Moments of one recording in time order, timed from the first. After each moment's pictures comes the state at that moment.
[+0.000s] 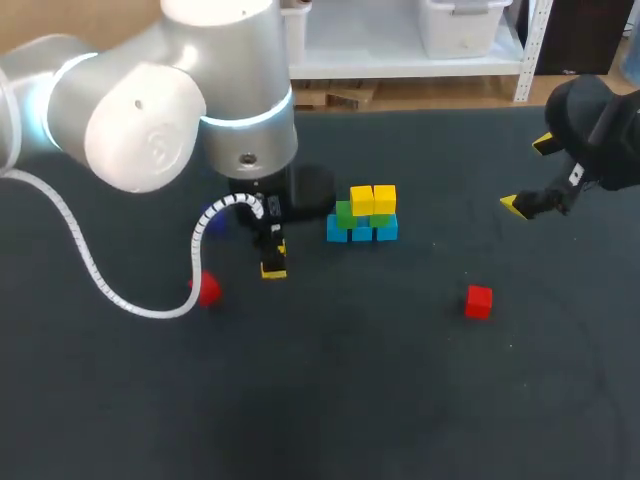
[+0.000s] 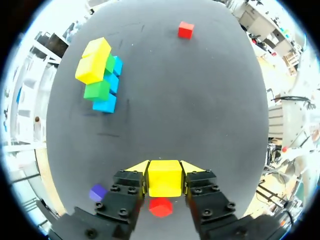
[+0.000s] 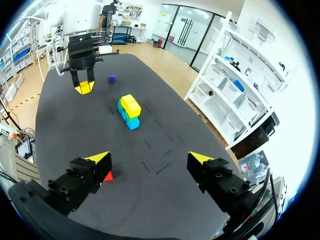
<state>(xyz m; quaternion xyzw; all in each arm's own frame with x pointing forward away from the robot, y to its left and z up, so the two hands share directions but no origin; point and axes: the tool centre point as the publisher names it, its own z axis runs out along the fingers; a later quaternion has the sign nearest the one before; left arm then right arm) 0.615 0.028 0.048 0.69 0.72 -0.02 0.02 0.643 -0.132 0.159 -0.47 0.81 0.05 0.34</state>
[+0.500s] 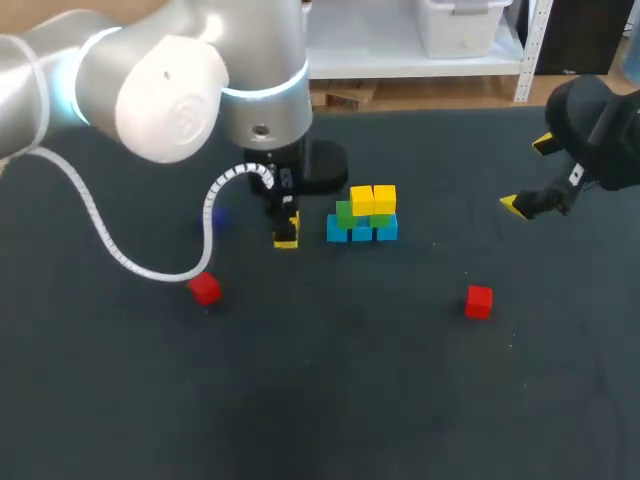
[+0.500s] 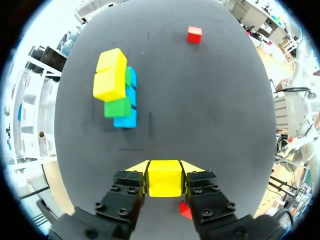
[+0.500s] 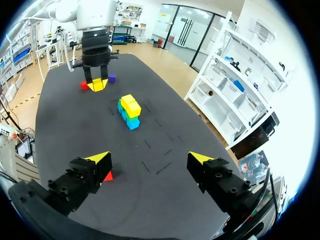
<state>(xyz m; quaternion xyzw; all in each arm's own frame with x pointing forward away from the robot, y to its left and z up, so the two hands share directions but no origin) 0.662 0.009 0.054 0.73 0.69 -0.01 0.03 0.643 -0.132 0.159 -0.47 0.81 0.05 0.34</state>
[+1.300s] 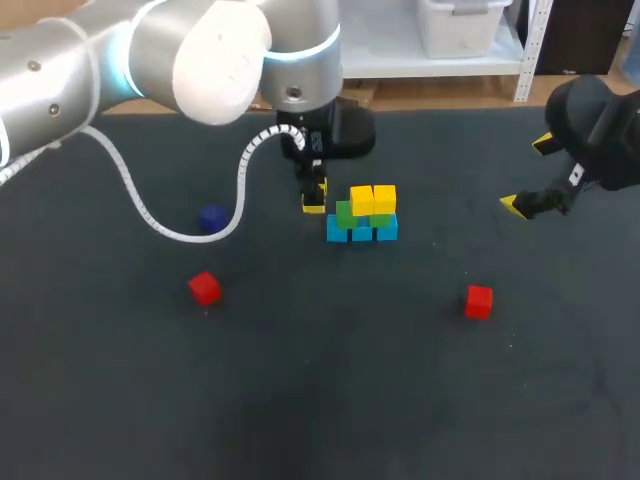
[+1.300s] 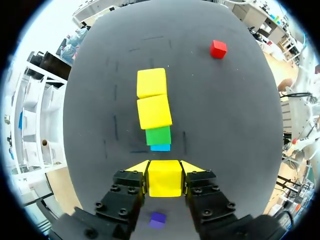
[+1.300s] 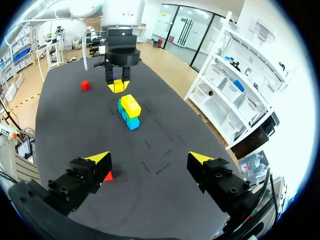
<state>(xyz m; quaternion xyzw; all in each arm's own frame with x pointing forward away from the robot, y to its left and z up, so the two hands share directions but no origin) 0.721 -0.026 0.060 0.74 0.67 -0.01 0.04 0.643 -0.132 0.159 -0.47 0.81 0.05 0.34</state>
